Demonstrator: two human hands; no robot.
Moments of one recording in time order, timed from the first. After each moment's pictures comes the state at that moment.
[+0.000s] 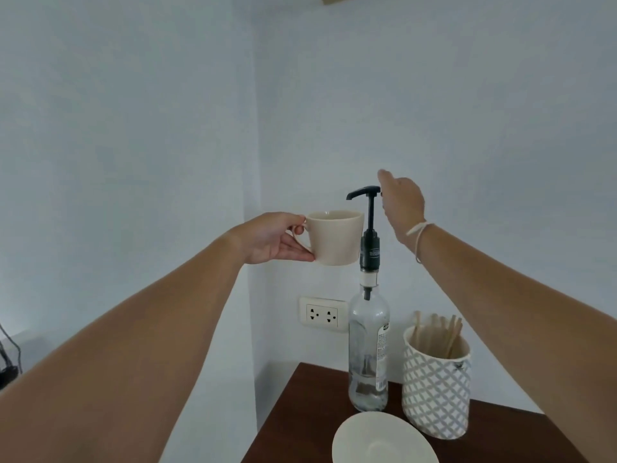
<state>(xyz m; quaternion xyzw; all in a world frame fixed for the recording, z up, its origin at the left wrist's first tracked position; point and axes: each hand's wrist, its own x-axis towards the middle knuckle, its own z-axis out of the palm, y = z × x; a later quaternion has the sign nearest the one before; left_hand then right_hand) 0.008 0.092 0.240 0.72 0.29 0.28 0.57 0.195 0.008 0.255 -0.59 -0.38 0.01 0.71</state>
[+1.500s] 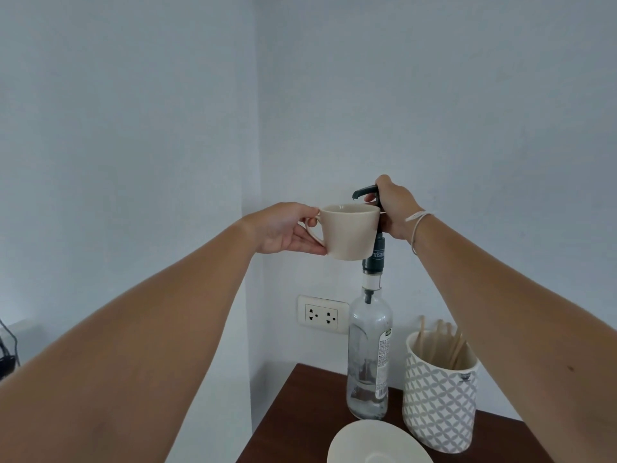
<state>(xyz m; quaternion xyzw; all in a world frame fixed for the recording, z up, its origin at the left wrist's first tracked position) 0.033 0.101 0.247 0.73 0.28 0.26 0.57 0.222 0.047 0.256 -0.56 -0.38 0.23 0.69</state>
